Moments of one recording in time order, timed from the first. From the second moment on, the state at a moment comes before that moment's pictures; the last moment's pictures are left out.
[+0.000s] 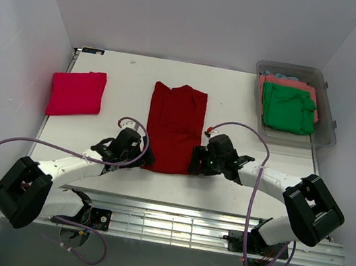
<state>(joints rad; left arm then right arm) -0.60 1.20 0.49 -0.15 -0.10 -0.79 0.73 1.45 0.66 -0.09 -0.12 0.47</state>
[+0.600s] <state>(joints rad) -0.60 1.26 0.48 -0.08 -0.09 -0.82 0.76 1.48 0.67 -0.05 -0.11 0.47</state>
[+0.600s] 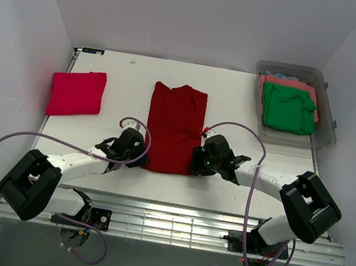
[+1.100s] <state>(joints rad) -0.64 1.31 0.50 -0.09 -0.10 -0.82 0.85 1.49 0.67 -0.06 -0.04 0.46</state>
